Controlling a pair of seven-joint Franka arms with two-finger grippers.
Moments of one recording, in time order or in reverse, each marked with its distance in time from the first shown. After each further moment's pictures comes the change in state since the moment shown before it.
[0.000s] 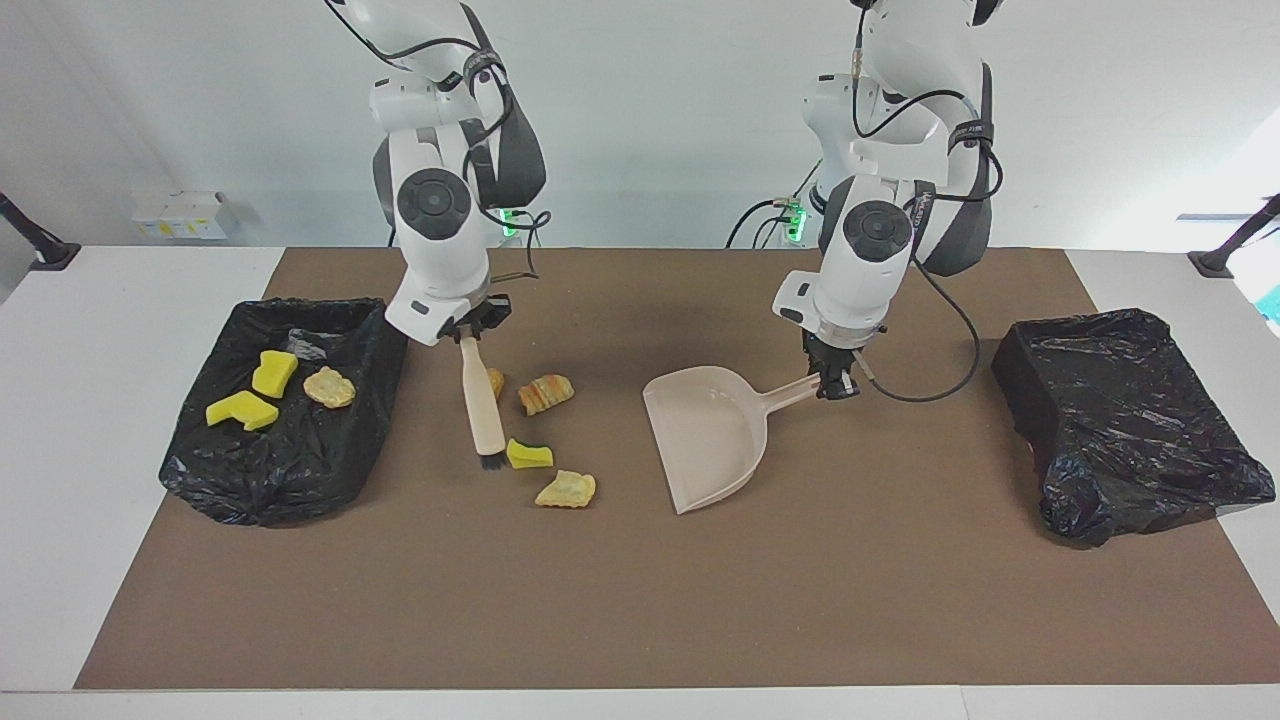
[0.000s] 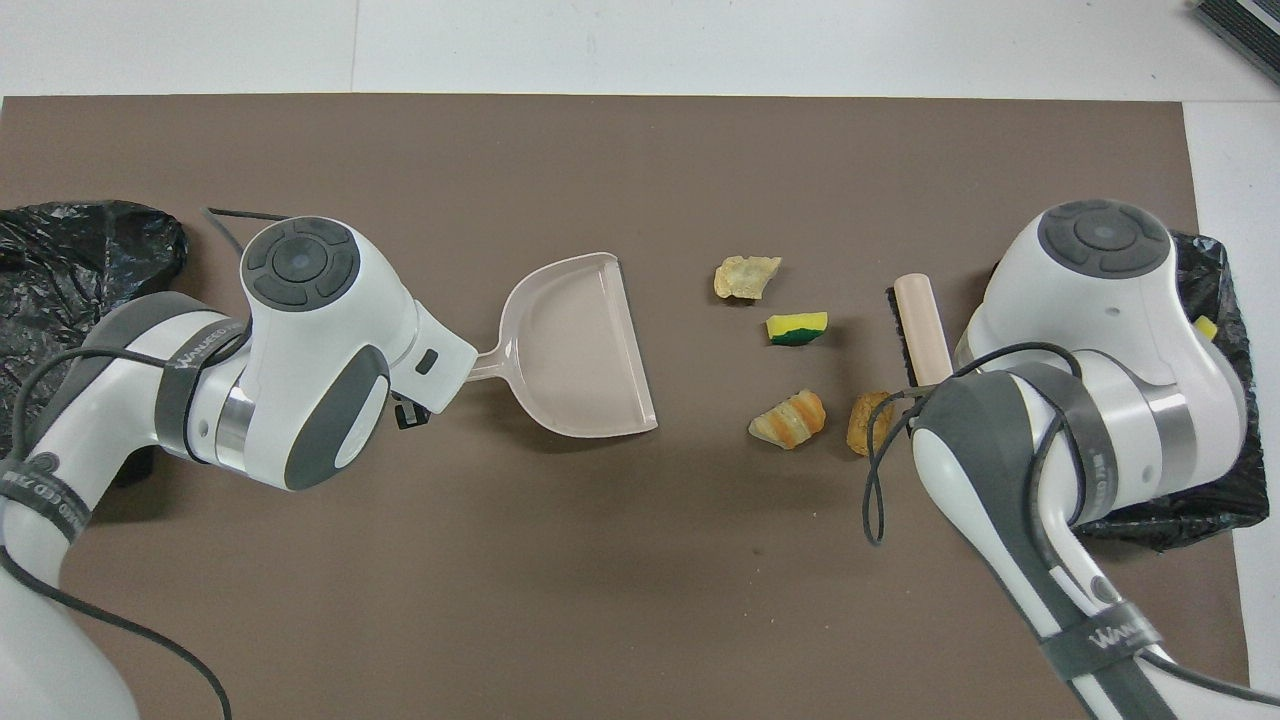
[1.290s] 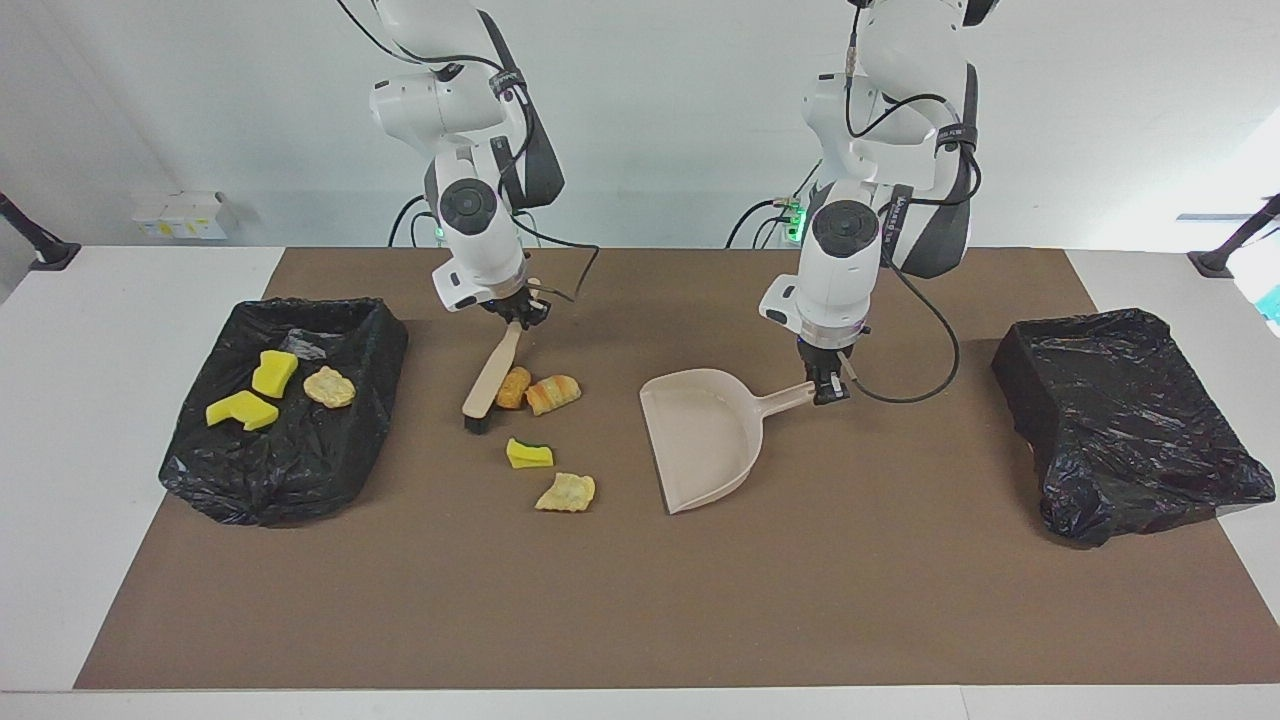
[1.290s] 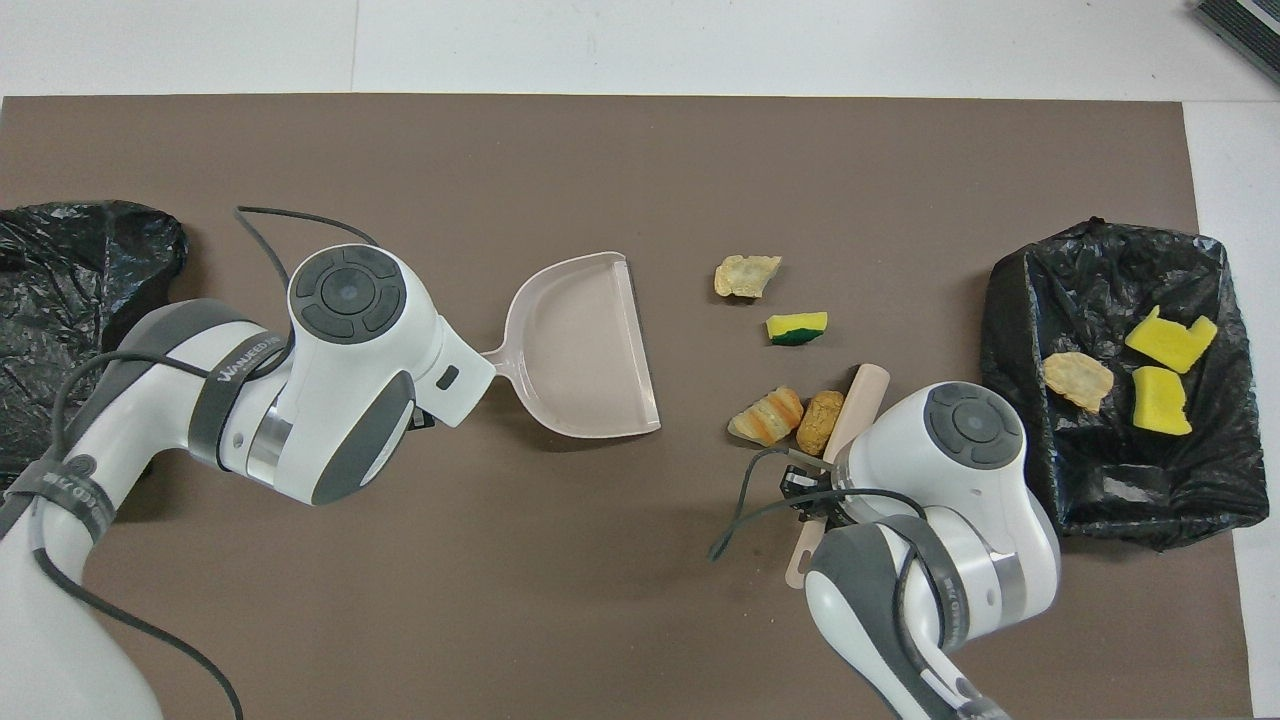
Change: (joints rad) left arm -0.031 0.000 -0.001 -0.026 0.102 0.058 -0.014; right arm 0.171 -0.059 0.013 -0.354 0.297 0.466 0.584
